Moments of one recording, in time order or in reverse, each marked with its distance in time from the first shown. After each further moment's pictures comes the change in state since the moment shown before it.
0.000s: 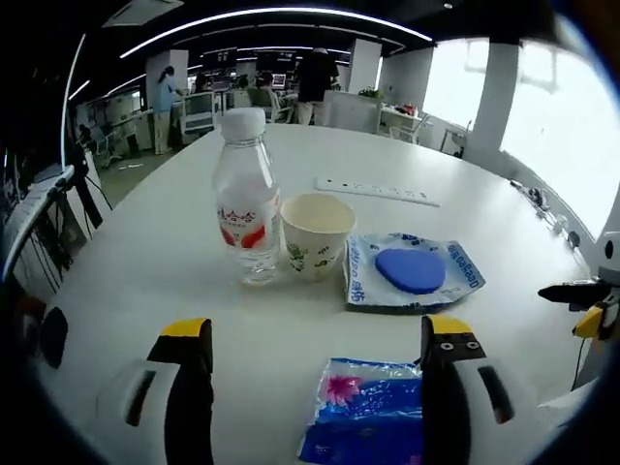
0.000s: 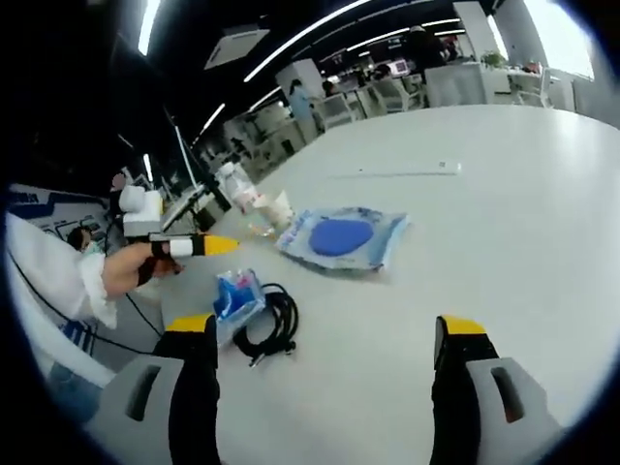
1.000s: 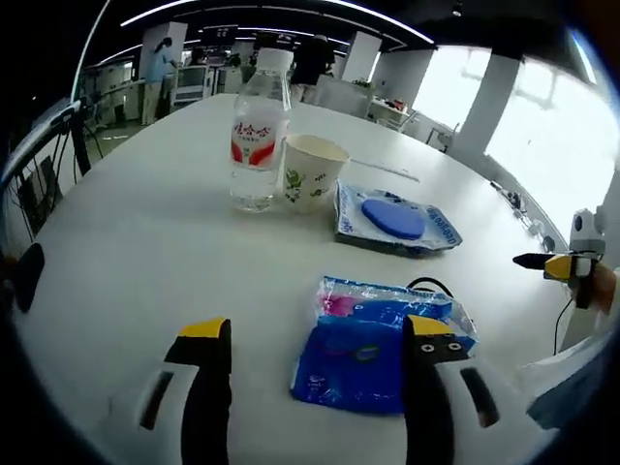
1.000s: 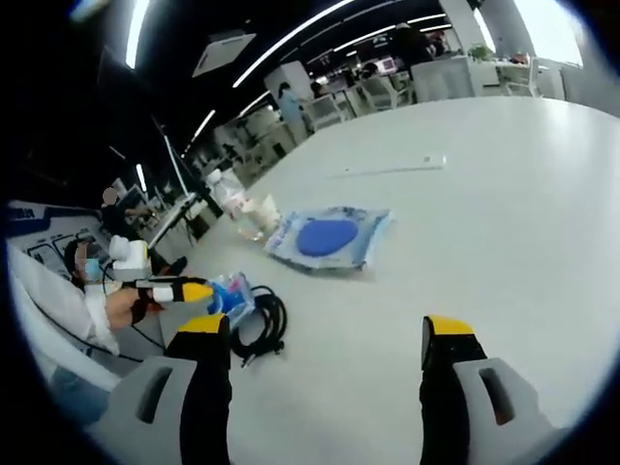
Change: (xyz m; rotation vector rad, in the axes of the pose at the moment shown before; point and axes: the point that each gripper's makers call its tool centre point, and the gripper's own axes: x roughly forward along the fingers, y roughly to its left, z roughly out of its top) left arm -0.014 -0.005 -0.066 -0.095 0.079 -0.153; right arm -0.007 -0.018 -0.001 0.040 -0.001 -0.027
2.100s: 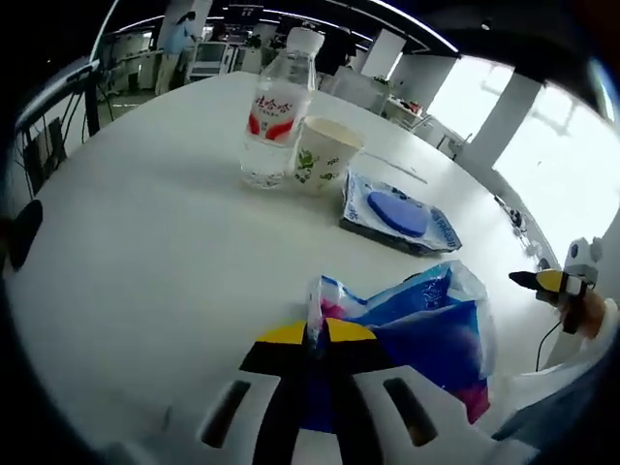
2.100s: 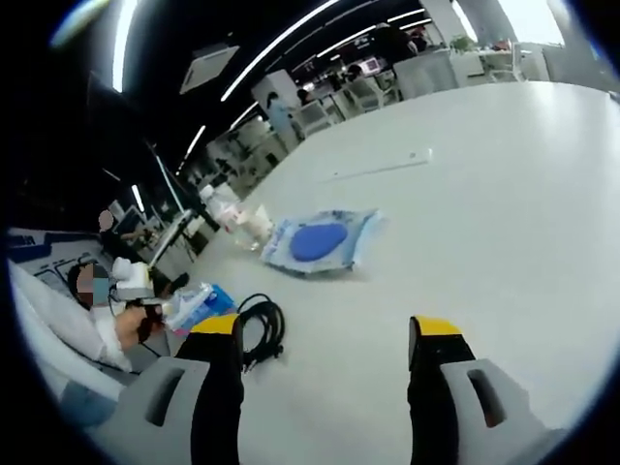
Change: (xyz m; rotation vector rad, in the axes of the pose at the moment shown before) left arm -0.012 -0.008 -0.011 -0.094 0.044 0.028; right arm -0.004 -0.005 0.000 0.091 -0.028 0.010
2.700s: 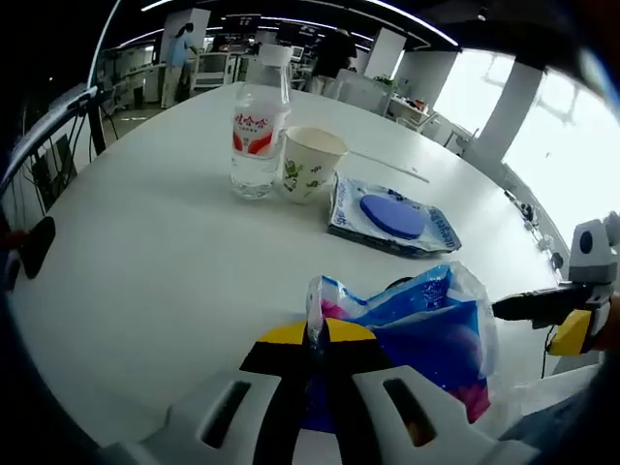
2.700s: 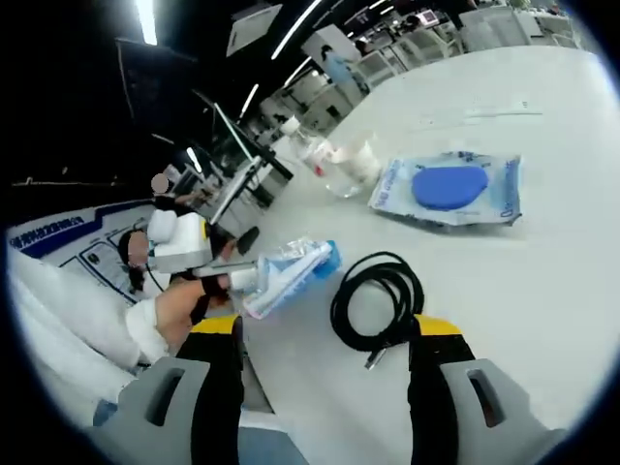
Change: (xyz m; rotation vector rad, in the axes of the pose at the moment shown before) left arm -0.002 -0.016 0.005 0.022 -0.018 0.064; right arm 0.060 0.138 -0.052 -0.010 0.257 0.313
